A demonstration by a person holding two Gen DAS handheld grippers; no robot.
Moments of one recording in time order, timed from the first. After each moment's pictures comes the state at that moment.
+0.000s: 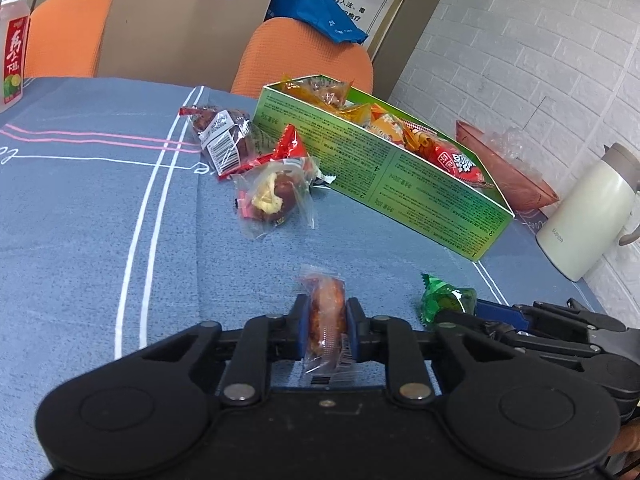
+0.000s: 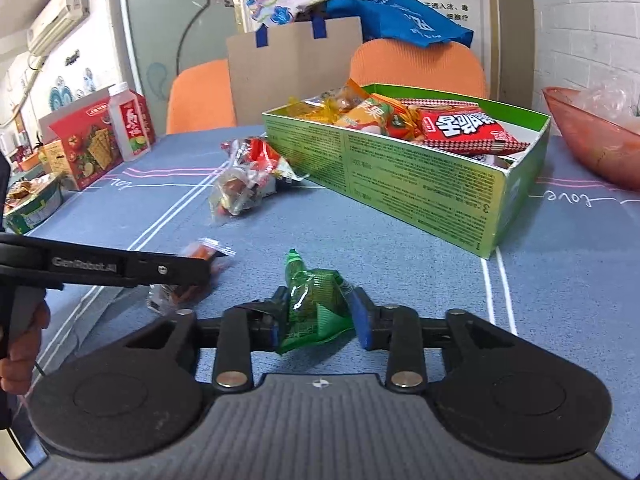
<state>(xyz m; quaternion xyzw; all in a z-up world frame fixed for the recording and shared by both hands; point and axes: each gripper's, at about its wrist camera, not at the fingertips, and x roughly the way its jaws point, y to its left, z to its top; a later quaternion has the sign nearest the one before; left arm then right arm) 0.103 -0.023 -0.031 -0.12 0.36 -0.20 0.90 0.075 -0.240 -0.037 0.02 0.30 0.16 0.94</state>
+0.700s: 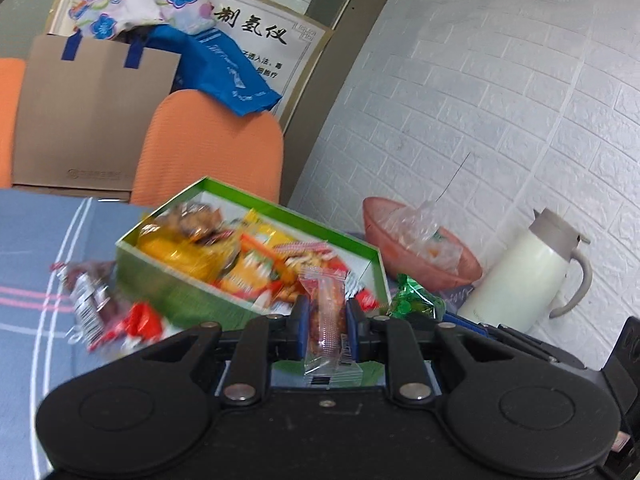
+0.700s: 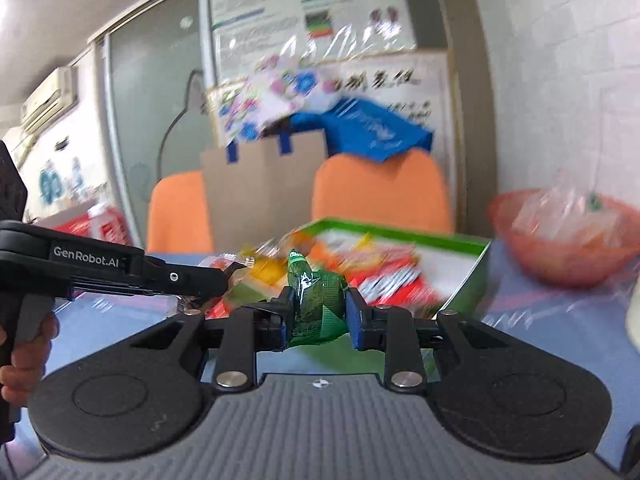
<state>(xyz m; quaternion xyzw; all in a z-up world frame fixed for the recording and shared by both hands) 0.162 -0.098 0.067 -0.13 0.28 -0.29 0.91 0.090 -0.296 0.034 0.05 0.15 0.11 0.98</state>
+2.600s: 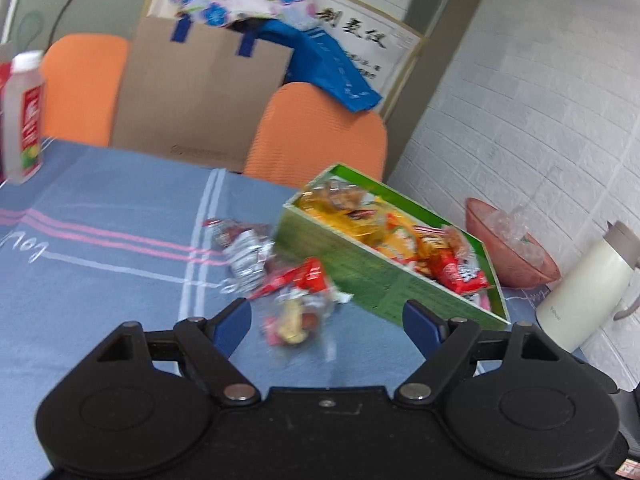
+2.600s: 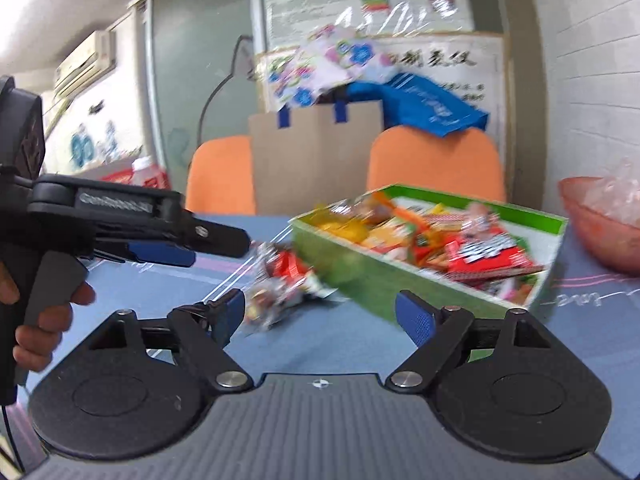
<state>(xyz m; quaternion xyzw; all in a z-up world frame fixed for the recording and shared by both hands) 0.135 0.014 0.032 -0.15 0.31 -0.17 0.93 0.088 -0.227 0.008 0.02 0.19 0.18 0.96</state>
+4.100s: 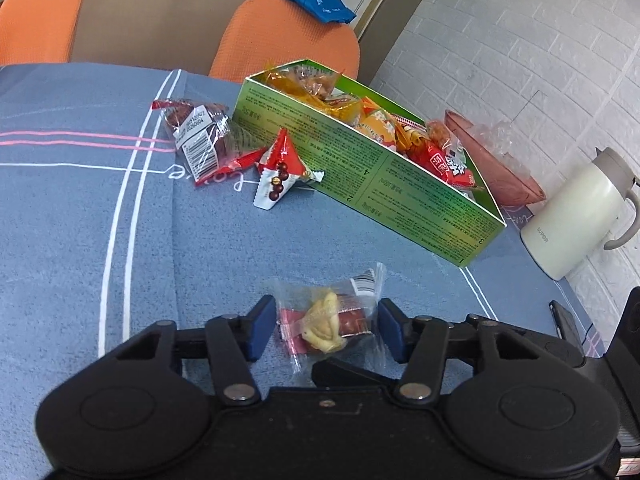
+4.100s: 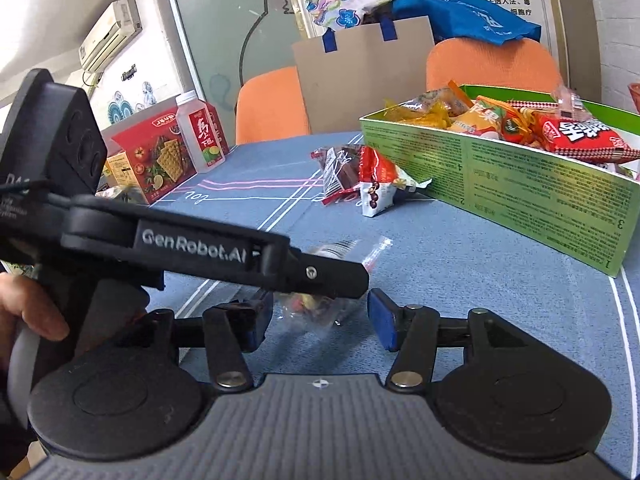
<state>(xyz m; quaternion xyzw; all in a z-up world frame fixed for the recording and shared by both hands) 0.136 -0.025 -0.023 -0.13 0.39 -0.24 0.88 0.087 -0.197 -0.034 0.06 0.29 0.26 0.92</state>
